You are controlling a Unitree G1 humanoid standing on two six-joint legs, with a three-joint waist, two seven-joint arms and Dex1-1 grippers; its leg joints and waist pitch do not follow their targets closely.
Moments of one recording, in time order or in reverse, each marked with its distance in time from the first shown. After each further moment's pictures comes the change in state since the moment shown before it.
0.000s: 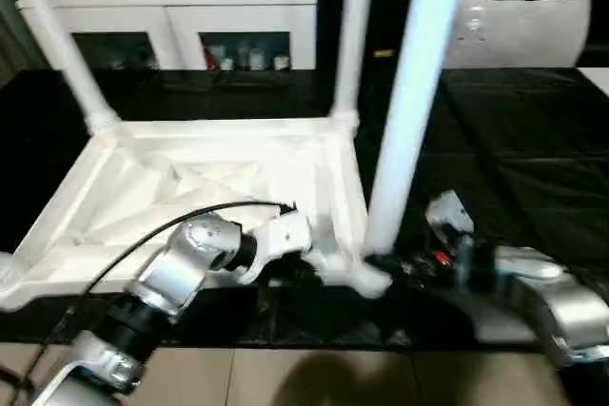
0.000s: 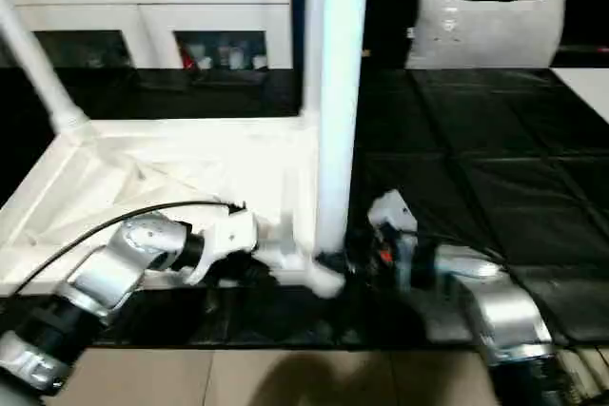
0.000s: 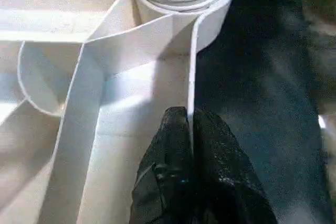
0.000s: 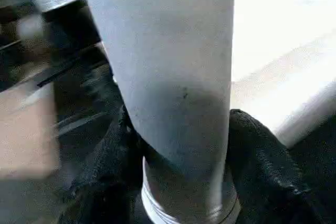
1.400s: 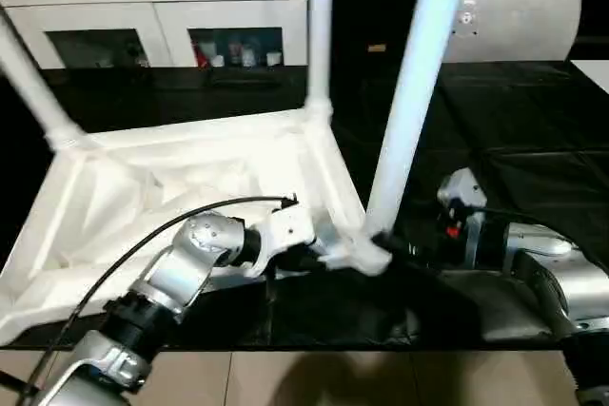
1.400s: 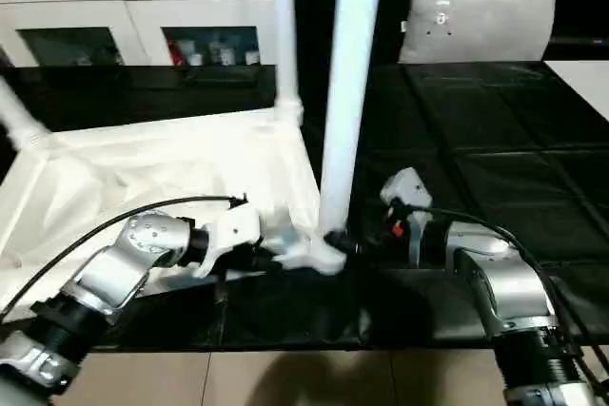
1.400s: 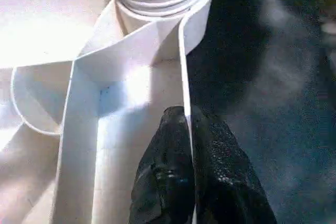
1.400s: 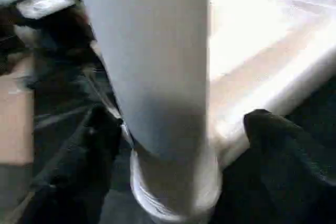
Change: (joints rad) left arm 0.000 0.069 -0.042 0.026 -0.024 -0.211 -0.088; right arm -0.085 -0.186 0.019 0.106 0.039 -0.133 0.308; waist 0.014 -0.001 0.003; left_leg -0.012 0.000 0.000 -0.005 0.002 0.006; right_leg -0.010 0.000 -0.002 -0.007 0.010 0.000
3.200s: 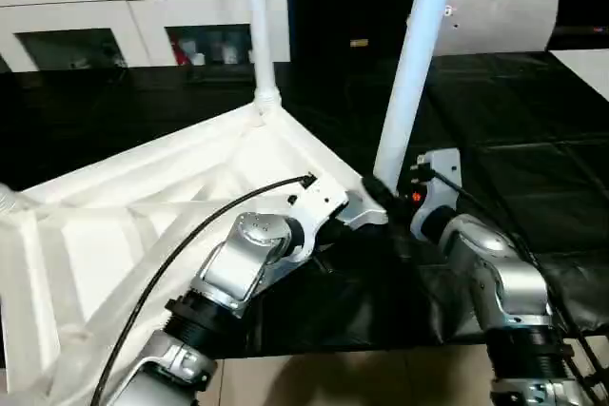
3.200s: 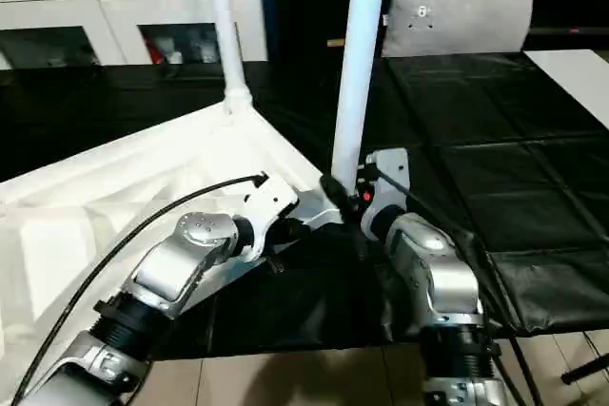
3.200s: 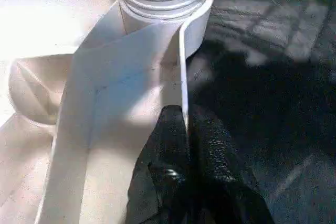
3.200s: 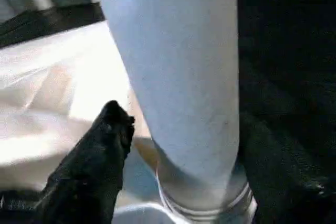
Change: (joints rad) left arm -0.031 -0.287 0.102 0.011 0.027 0.338 0.435; right arm -0.031 0.341 -0.138 -0.008 -0.079 0.132 -0.667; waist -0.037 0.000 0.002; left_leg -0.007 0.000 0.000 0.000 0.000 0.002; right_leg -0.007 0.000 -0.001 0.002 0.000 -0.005
